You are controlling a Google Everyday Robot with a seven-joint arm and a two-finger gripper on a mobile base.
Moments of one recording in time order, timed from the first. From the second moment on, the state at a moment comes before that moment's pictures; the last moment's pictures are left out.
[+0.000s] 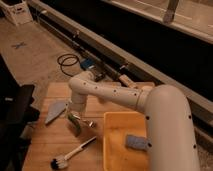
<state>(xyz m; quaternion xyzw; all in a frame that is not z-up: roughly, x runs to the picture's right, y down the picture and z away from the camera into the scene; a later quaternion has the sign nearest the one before) -0.178 0.162 0.824 -0.23 -0.39 -0.53 0.72</state>
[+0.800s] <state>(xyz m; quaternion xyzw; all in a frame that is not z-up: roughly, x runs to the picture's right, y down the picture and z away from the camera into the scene) -0.184 0.186 0.839 -0.26 -0.43 -0.53 0.69</state>
